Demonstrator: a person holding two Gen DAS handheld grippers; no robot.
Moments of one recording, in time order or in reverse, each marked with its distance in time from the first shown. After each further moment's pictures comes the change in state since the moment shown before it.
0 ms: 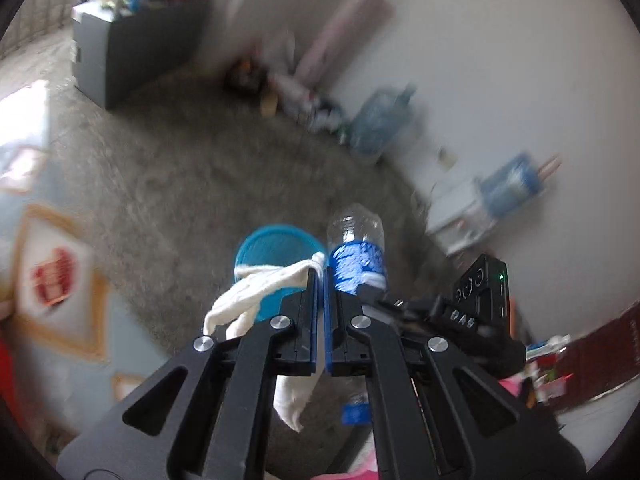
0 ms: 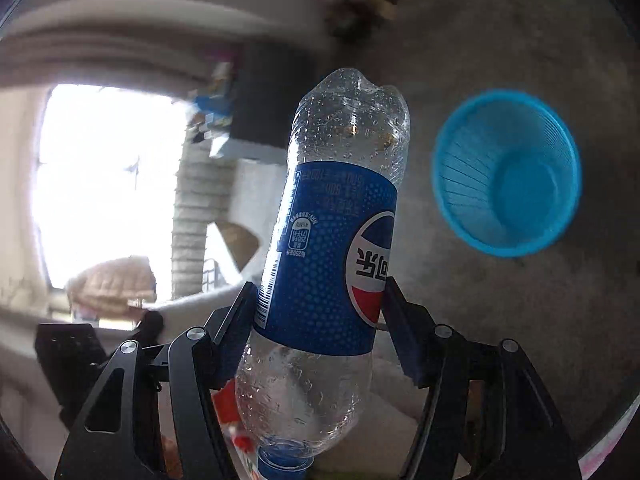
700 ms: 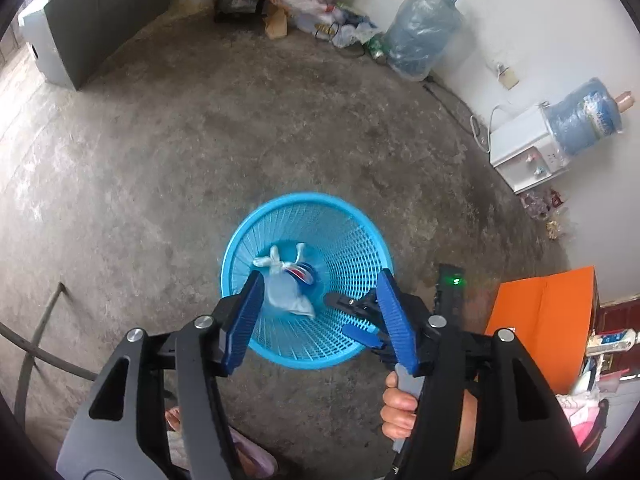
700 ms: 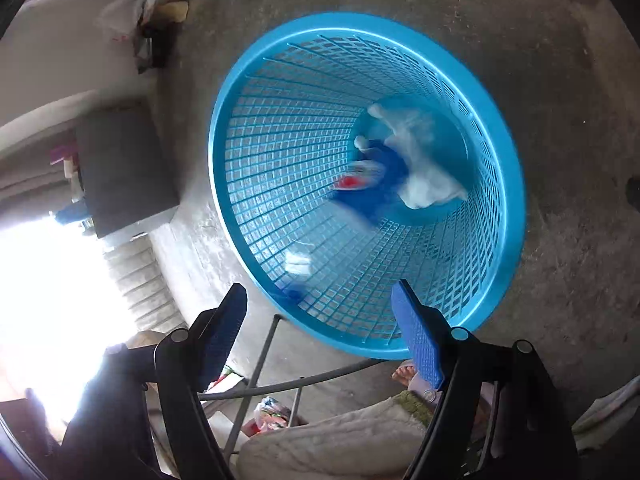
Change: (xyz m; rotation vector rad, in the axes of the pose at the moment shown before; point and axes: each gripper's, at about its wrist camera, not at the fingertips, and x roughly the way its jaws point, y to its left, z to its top) left arm 0.225 -0.004 0.031 0.095 0.223 0.172; right arm 0.144 -0.205 0.094 0.456 0.054 -0.205
